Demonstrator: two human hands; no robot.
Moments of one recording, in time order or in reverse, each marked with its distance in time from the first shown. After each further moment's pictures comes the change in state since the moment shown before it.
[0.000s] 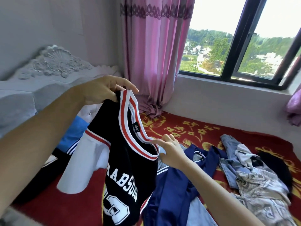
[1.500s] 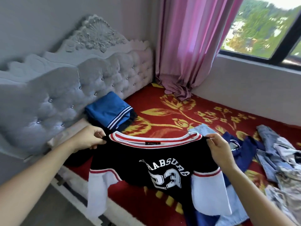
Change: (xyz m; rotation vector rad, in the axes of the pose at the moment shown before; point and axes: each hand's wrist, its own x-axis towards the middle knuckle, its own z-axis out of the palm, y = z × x) left_hand -0.216 -0.232 -0.063 0.218 0.377 -0.642; right_hand 0.008 -0.065 0.066 0.414 0.218 0.621
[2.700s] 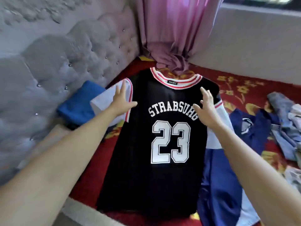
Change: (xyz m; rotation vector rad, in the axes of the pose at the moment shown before) left_hand 0.292 0.060 0.070 0.087 0.001 0.085; right_hand 0.206 0.031 0.117 -0.075 -0.137 0.140
